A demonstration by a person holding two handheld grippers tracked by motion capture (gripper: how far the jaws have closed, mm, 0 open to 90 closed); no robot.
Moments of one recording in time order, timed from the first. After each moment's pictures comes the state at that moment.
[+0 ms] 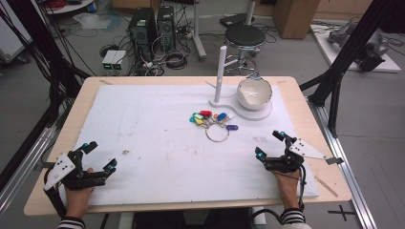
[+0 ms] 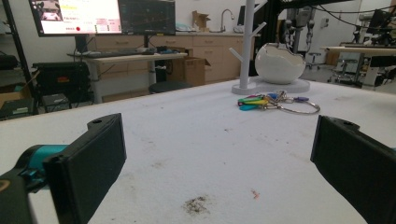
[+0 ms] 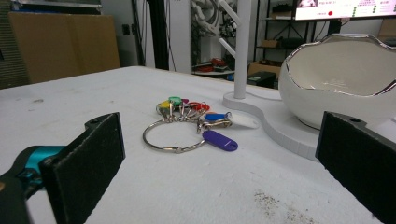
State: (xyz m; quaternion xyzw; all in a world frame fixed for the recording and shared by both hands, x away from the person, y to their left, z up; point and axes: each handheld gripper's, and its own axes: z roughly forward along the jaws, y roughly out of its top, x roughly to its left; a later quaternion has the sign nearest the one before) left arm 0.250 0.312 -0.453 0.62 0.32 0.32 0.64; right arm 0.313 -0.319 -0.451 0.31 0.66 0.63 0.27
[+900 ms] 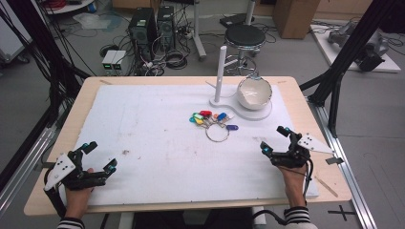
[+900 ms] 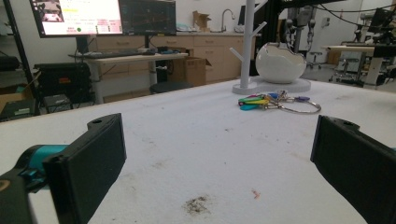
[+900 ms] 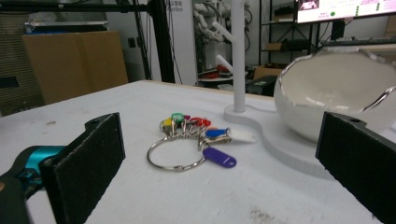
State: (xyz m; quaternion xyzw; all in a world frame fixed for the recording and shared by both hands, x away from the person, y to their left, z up) left arm 0.249 0.311 -0.453 0.62 0.32 0.33 0.64; right arm 0.317 -0.331 -0.428 0.32 0.65 0.65 0.24
